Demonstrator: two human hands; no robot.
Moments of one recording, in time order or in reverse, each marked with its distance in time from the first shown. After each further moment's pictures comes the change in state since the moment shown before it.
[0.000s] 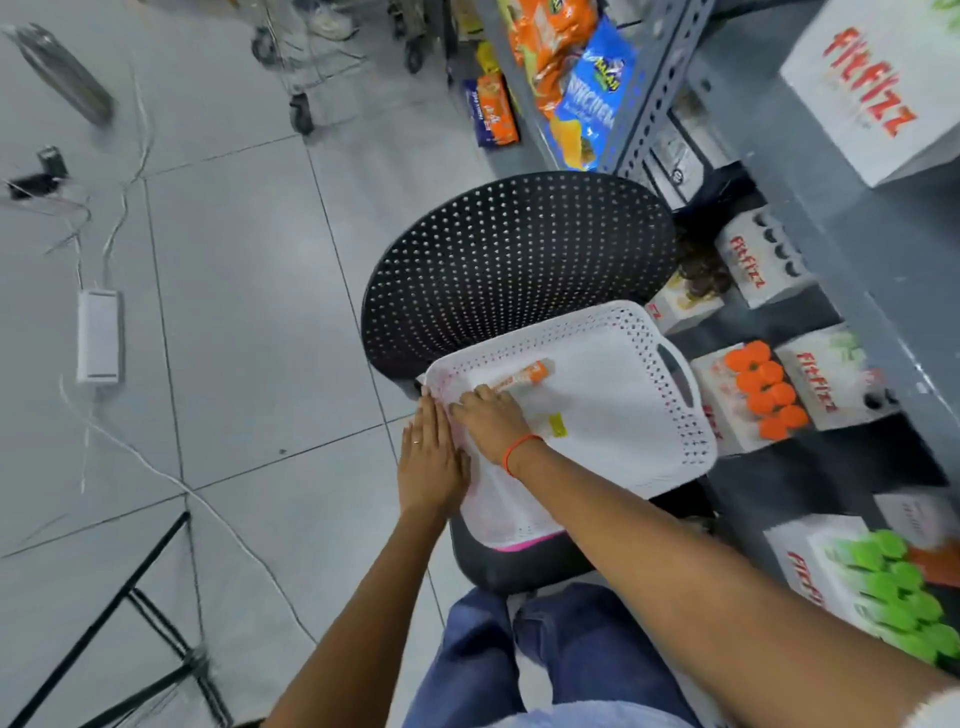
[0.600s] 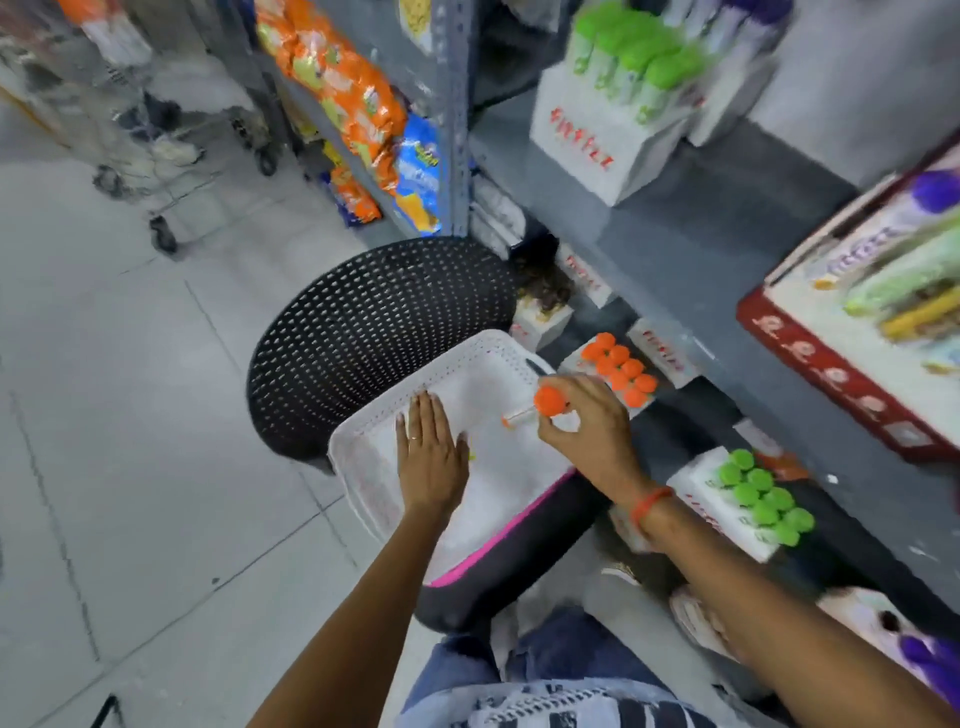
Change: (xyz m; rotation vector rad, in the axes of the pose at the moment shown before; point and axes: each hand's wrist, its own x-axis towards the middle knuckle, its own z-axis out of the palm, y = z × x) left_hand 0.022 0.116 -0.019 0.157 0.150 0.300; right_hand -0.210 0.099 -0.073 0.546 0.973 0.450
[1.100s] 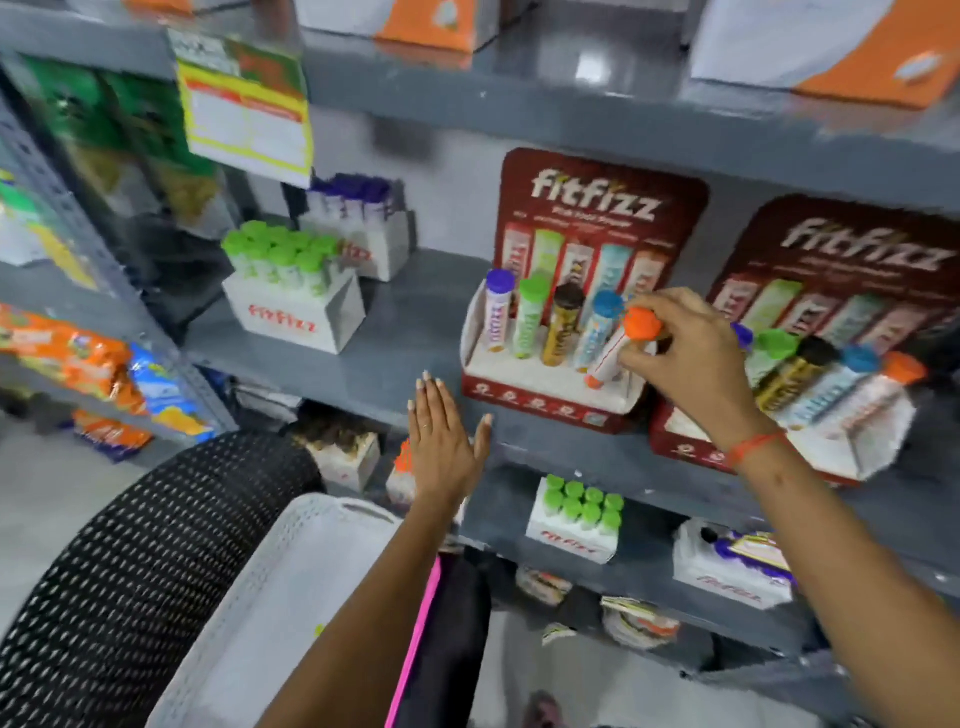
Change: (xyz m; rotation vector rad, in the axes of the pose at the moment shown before) left_hand 0.062 0.262 -0.074 -0.227 0.049 0.622; right_hand -0.038 0.019 -0.314 -0.472 0.519 0.397
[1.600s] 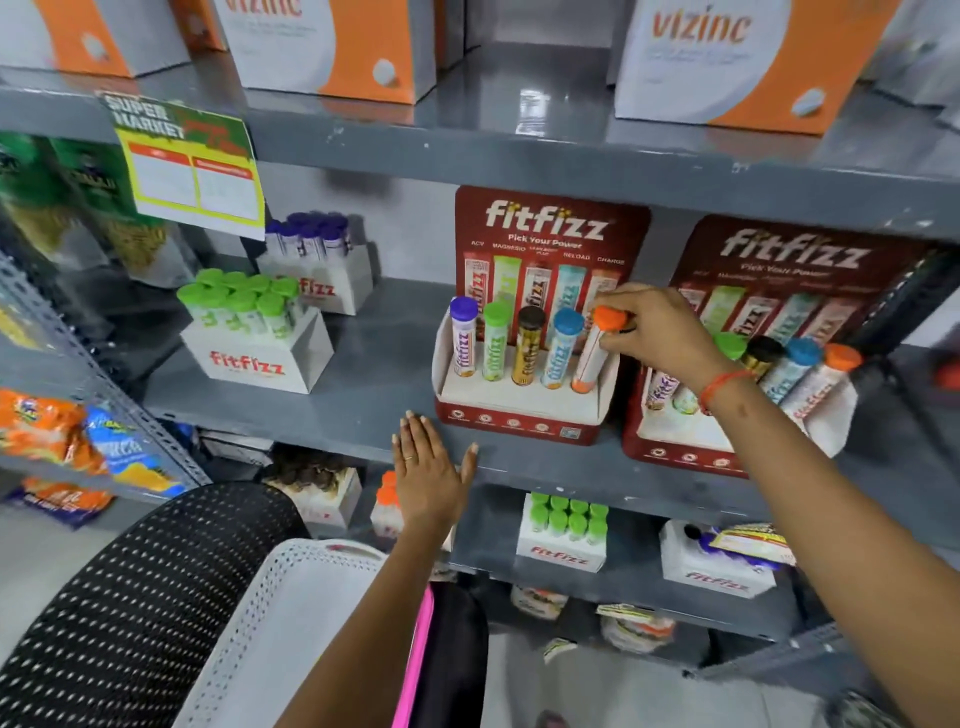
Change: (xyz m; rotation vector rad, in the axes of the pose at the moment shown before) left_hand 0.006 -0.001 0.011 0.101 -0.111 -0.004; right_hand 0.044 0.034 -0.005 -0.042 -0.212 0.063
